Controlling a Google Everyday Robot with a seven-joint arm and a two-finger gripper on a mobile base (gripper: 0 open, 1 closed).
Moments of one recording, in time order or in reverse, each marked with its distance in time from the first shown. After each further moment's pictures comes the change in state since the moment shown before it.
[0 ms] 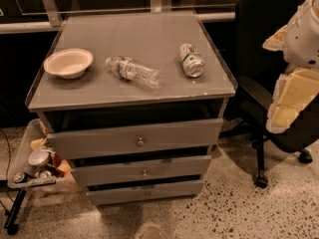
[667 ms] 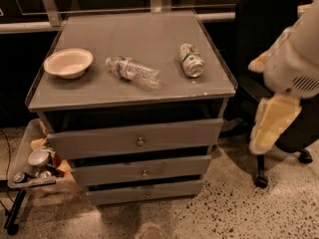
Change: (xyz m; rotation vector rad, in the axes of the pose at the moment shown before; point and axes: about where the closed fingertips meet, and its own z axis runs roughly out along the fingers) arm -0.007 0.023 0.034 -0.031 -0.004 -0.002
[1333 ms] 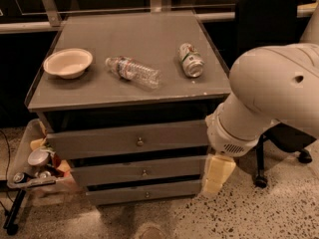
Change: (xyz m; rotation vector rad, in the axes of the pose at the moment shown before) arm -0.032 0.066 0.140 -0.099 -0.005 -0.015
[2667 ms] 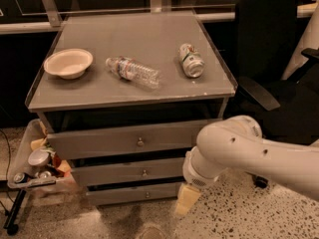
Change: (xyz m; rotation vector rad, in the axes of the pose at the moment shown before) arm -0.006 0.018 0.168 -0.069 -0.068 0.102
